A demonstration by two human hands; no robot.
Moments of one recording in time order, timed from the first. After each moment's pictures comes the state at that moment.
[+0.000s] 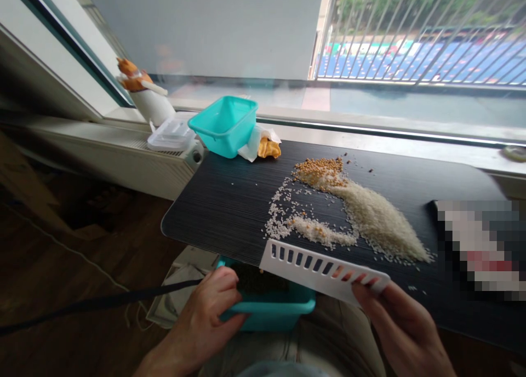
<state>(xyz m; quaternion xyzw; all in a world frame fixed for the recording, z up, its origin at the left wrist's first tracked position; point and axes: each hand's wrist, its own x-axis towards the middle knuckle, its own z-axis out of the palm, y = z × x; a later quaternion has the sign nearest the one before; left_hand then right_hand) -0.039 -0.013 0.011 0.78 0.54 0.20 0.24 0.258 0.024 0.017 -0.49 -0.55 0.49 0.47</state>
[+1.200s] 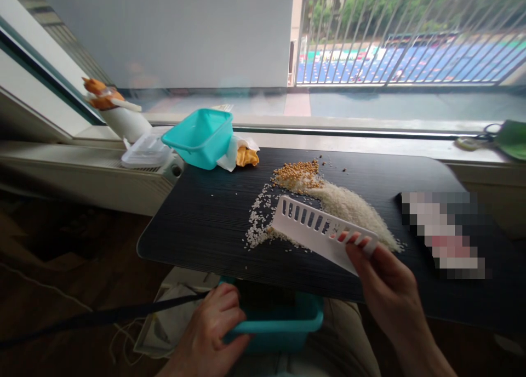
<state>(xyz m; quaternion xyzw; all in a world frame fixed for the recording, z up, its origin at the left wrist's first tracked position) -0.011 -0.006 0.008 0.81 0.51 0.19 0.24 0.258 0.058 0.022 -0.57 -0.43 0.40 0.58</state>
